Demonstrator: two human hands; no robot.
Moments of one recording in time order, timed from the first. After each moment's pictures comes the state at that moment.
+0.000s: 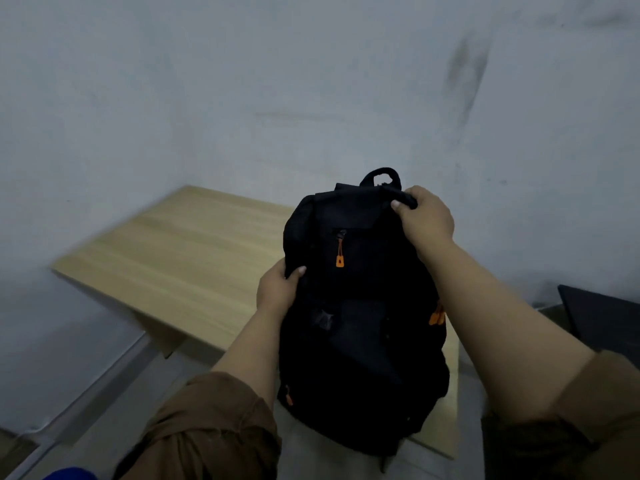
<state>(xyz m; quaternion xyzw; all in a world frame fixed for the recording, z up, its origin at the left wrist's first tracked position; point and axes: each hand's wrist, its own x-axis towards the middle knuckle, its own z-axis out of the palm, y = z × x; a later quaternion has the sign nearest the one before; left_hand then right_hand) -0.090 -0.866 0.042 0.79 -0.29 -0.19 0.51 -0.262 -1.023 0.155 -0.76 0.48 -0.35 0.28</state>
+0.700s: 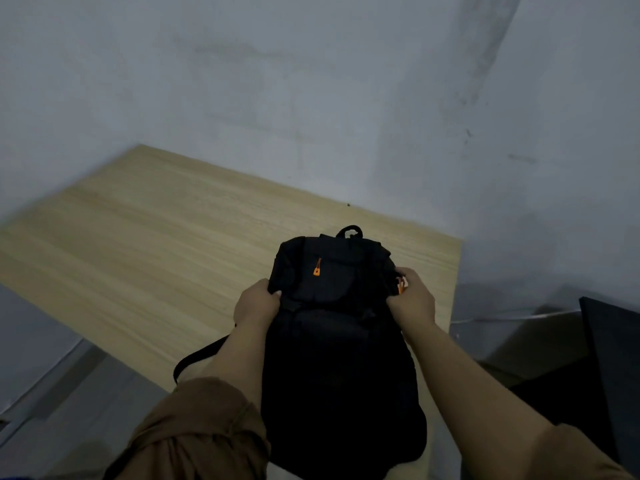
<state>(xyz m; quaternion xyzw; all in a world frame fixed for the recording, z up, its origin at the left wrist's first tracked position) -0.069 -1.017 -0.061 0.92 -0.23 -0.24 0.23 -0.284 -1.155 -0.034 -0.66 0.57 -0.19 0.45</state>
